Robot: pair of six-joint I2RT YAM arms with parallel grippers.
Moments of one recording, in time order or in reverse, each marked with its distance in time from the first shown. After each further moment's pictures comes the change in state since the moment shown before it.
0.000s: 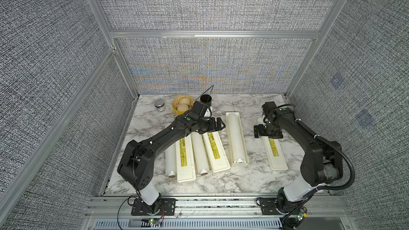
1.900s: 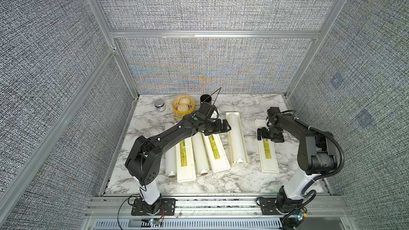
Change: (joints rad) left arm -0.051 0.069 0.058 -0.018 0.004 -0.027; right arm -0.095 0.159 -0.079 0.188 -0.039 -0.037
